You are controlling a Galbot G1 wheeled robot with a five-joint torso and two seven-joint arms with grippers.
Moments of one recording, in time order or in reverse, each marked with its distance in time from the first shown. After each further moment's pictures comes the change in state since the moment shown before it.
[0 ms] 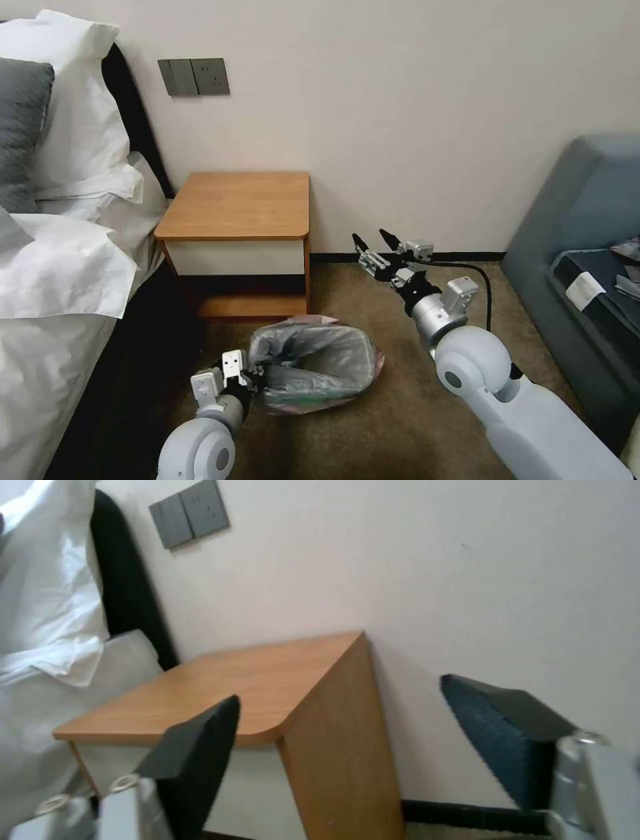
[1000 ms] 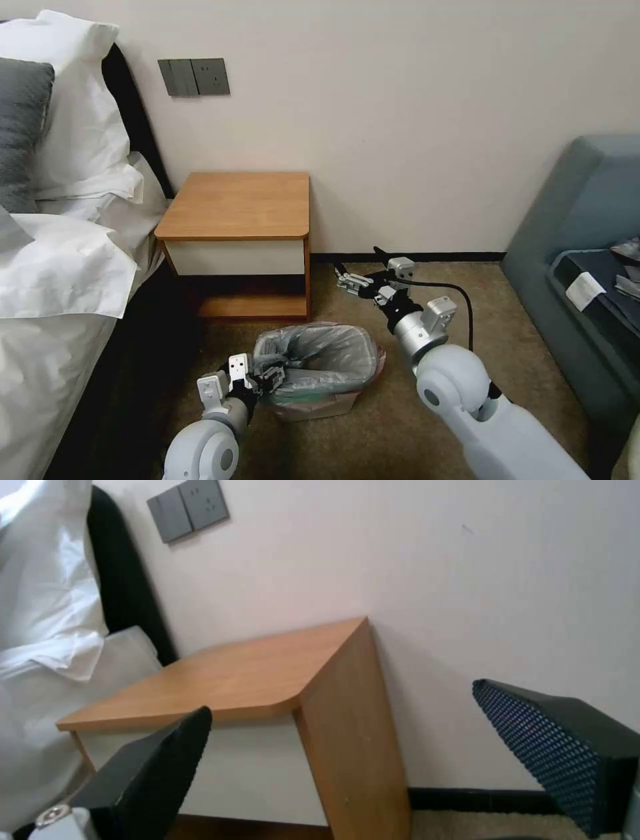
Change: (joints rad) left arm 0.007 0.015 -0.005 0.002 0.043 -0.036 0.085; right arm -0.117 0.143 -0.012 0.001 -0.178 0.037 0.006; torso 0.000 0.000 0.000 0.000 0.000
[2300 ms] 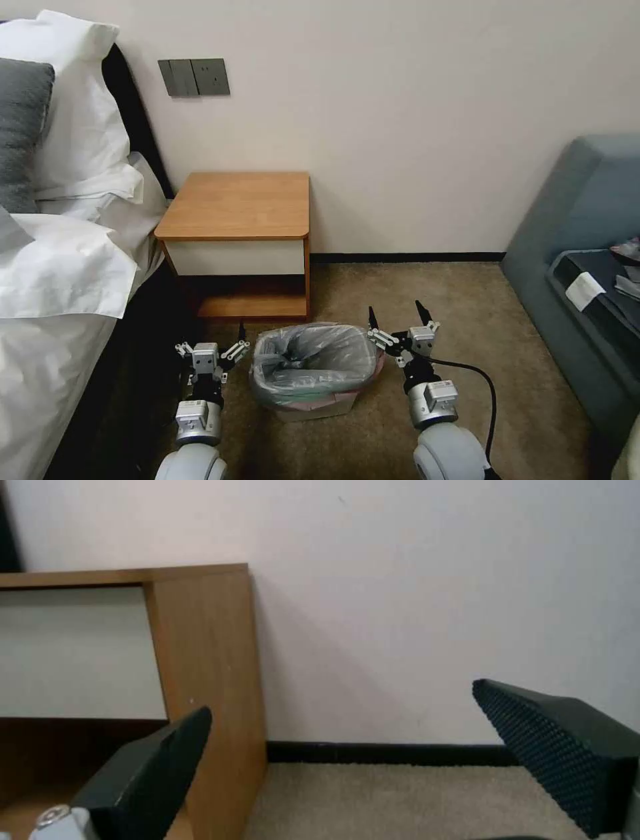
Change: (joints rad) left arm 0.040 0.003 -0.048 0.155 0.514 -0.762 -0.011; right arm -0.331 0.145 0.142 -0.117 -0.453 0.236 0.008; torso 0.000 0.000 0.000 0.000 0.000
